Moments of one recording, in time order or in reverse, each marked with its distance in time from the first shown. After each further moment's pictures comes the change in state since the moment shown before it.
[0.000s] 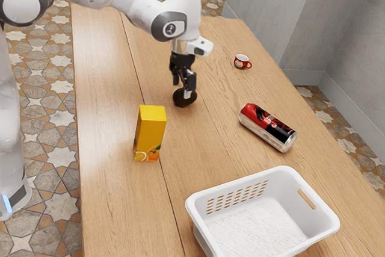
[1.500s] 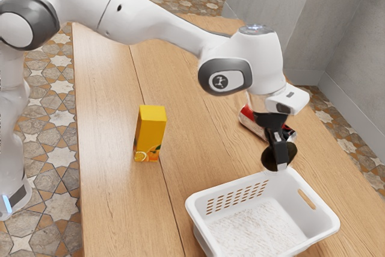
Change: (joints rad) arm -0.351 0.213 -0.318 0.392 0.015 0.204 -0.292
